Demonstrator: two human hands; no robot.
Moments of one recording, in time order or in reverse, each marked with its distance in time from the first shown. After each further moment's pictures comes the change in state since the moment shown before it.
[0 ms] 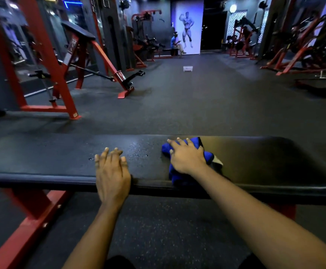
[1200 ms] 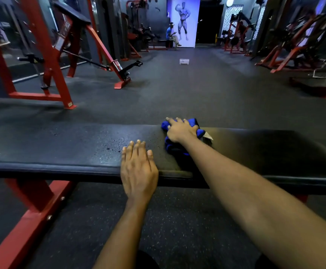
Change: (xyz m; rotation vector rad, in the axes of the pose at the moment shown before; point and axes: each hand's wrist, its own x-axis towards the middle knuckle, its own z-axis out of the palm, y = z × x) left_hand -0.008 -0.007 0.004 -0.031 -0.084 0.014; right_hand 0.081 -0.069 0.012 -0.021 -0.038 0.107
